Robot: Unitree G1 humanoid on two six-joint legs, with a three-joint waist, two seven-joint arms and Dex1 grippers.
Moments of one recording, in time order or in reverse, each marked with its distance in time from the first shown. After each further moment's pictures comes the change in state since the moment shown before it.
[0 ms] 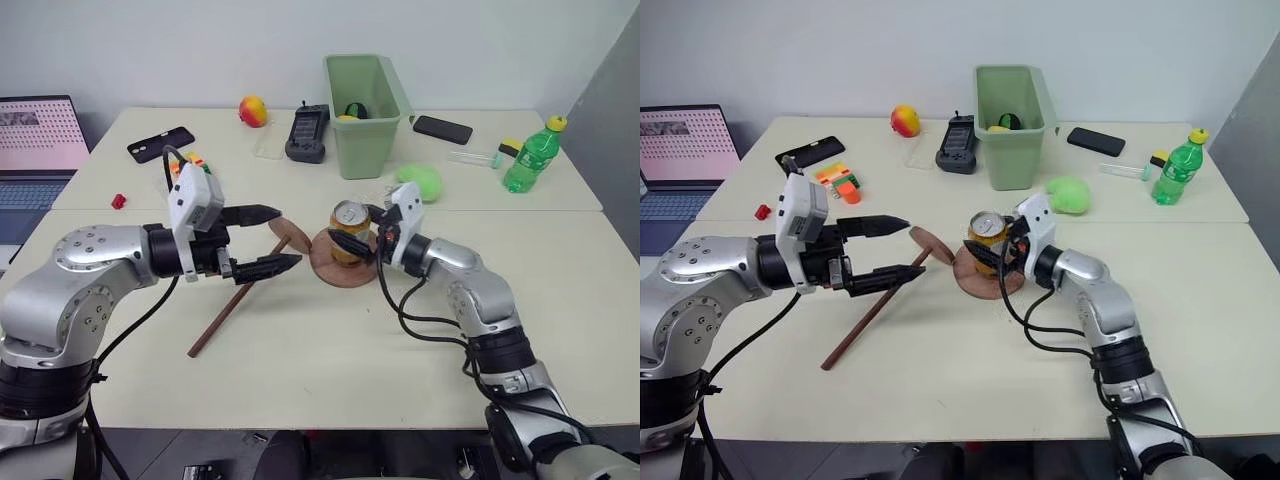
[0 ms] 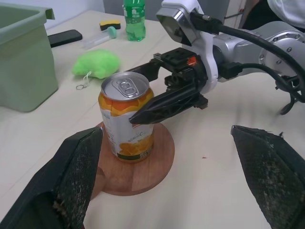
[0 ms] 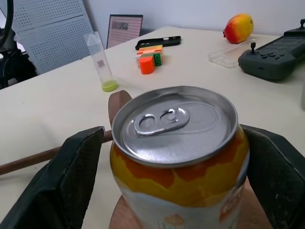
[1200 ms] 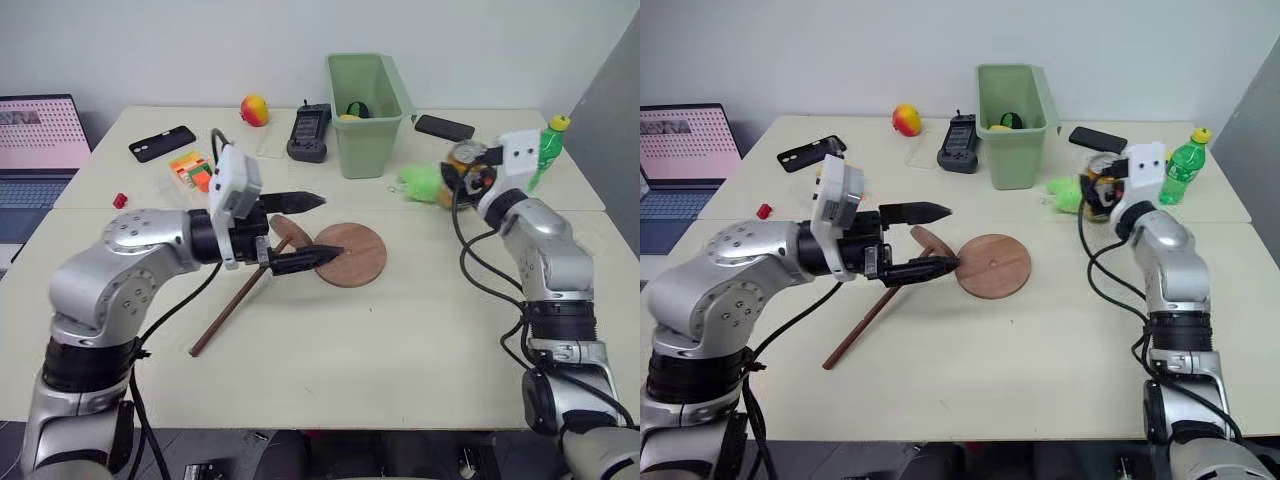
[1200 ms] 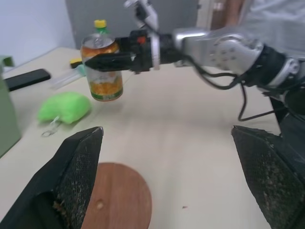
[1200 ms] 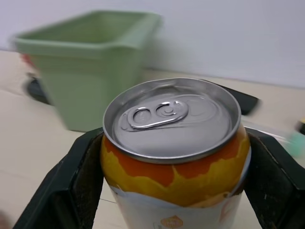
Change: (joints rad) left arm -0.172 -0.146 -0.114 0.012 -0.033 0.019 0.019; right arm -0.124 -0.217 -0.305 0.253 -0.144 -0.071 -0.365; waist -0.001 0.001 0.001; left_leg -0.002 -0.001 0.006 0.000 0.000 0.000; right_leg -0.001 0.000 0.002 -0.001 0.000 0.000
